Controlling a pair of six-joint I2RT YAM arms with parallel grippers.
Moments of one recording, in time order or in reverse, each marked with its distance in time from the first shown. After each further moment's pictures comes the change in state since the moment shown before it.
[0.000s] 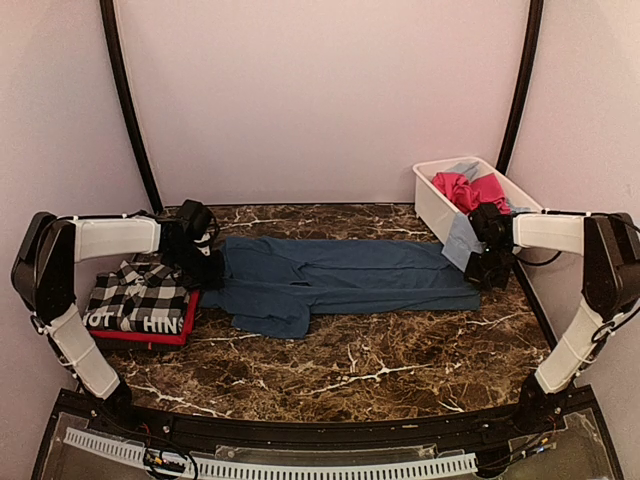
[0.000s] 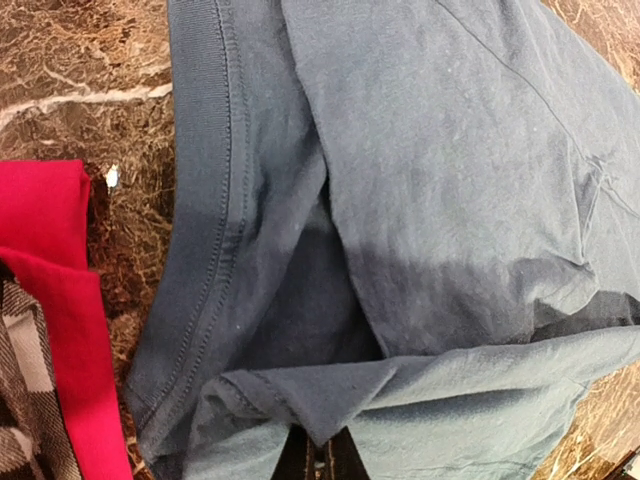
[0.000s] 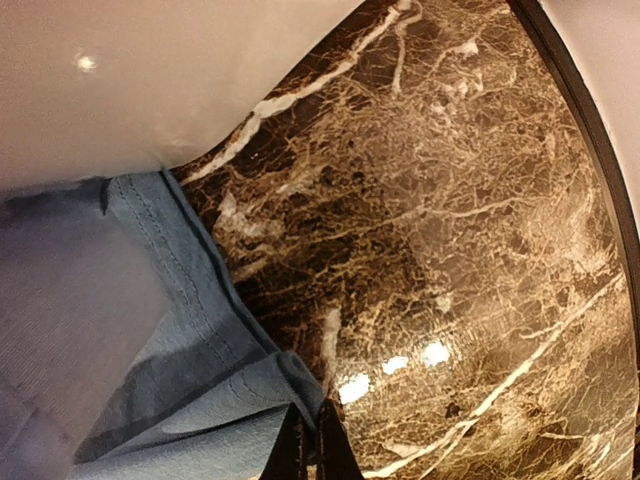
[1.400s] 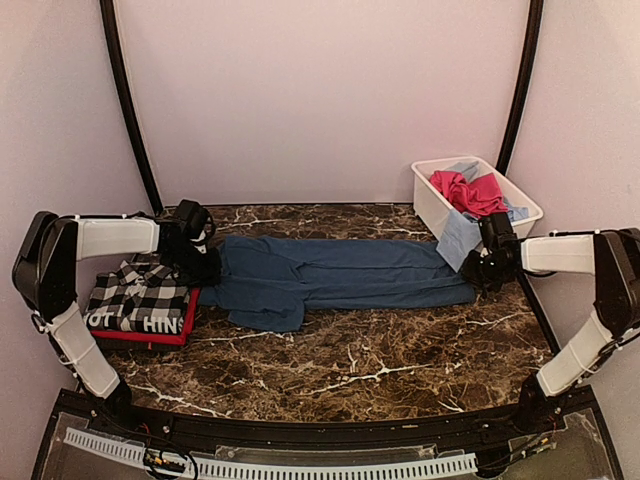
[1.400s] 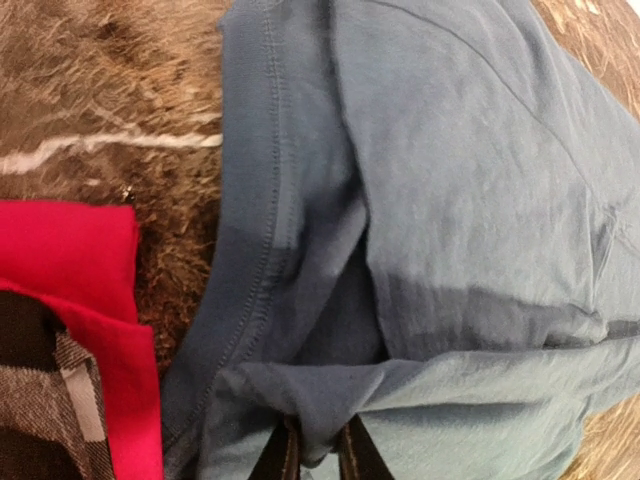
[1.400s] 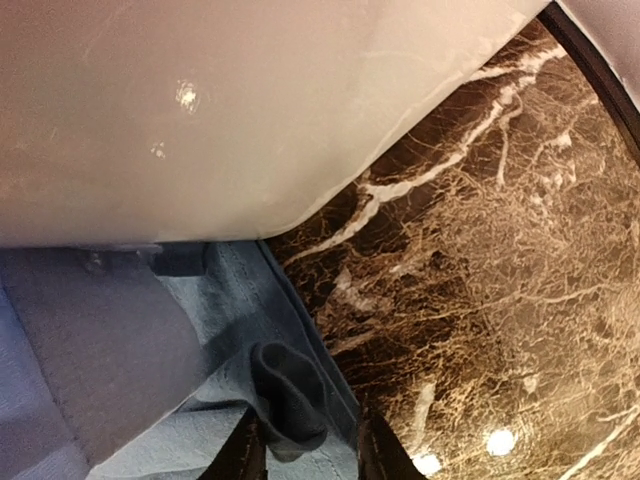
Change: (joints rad) left arm 0.031 0.018 -0.008 0.056 -0.047 -0.012; right arm -0.004 -0.099 -0.221 0.443 -0.085 -0.048
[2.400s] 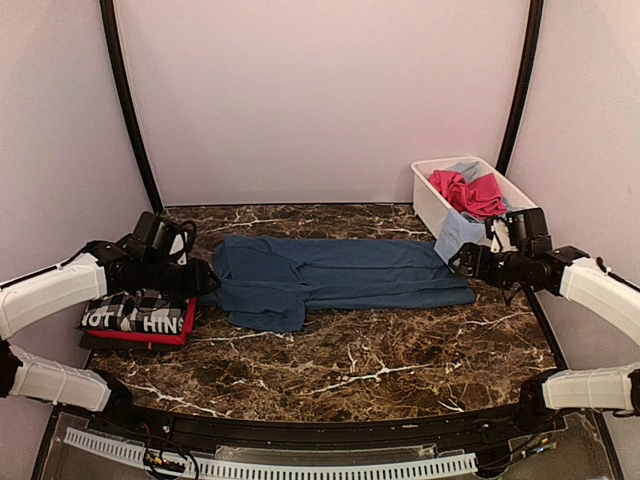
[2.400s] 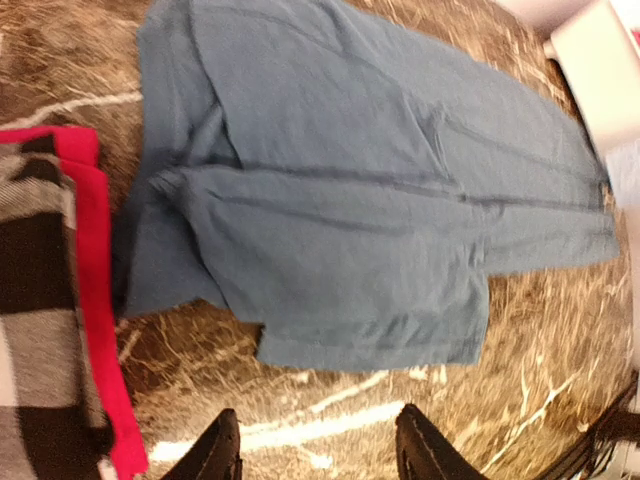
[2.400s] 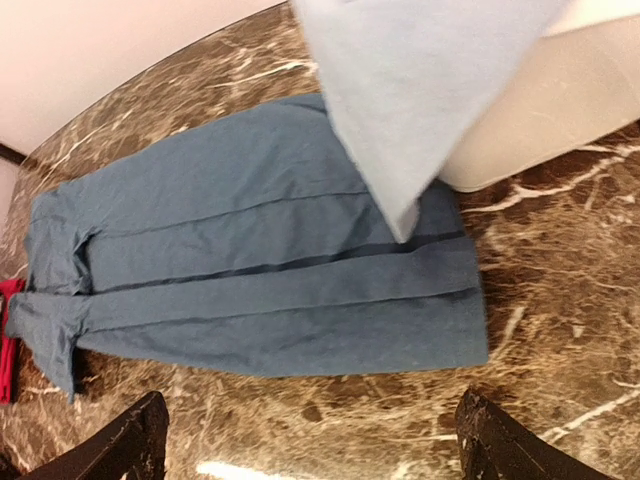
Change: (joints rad) left arm -0.105 -0.539 -0.290 0.026 0.038 0.019; right arm 0.050 -0.470 -0.101 -0.132 -0.261 -0.188
